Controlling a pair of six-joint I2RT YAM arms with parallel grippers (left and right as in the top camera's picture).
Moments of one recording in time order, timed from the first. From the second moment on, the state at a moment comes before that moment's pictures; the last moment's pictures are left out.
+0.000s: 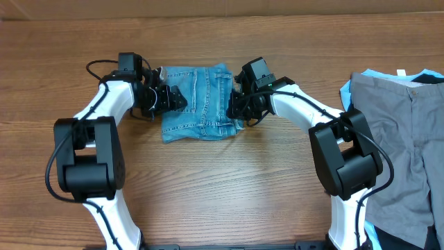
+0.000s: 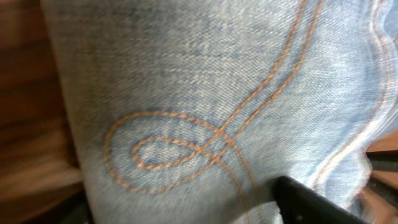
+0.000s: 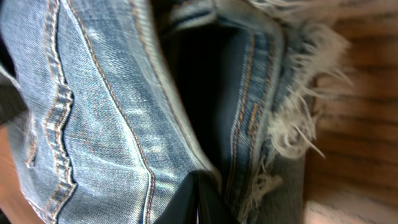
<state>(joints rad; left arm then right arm) 0.02 2.09 1.37 -0.61 0.56 -0.15 0.43 2.13 1.44 -0.51 -0.46 0.49</state>
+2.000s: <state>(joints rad) 0.50 2.21 1.52 -0.27 0.83 -0.79 0.36 1.66 1.52 -1.16 -0.32 0.38</state>
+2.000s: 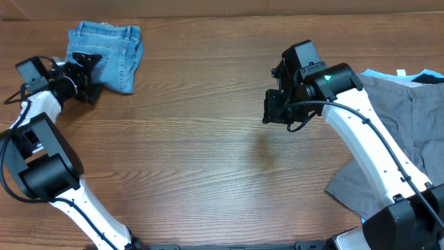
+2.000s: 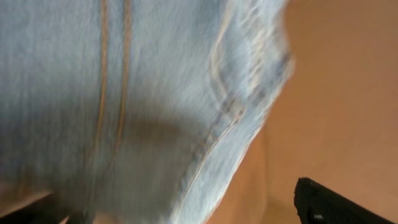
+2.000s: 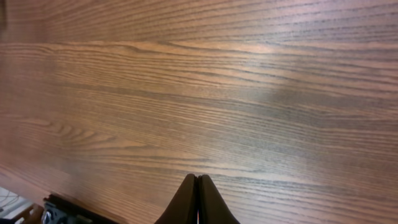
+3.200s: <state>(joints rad) 0.26 0.91 1.53 -1.34 0.06 -0.16 0.35 0.75 1.53 -1.17 0.08 0.33</state>
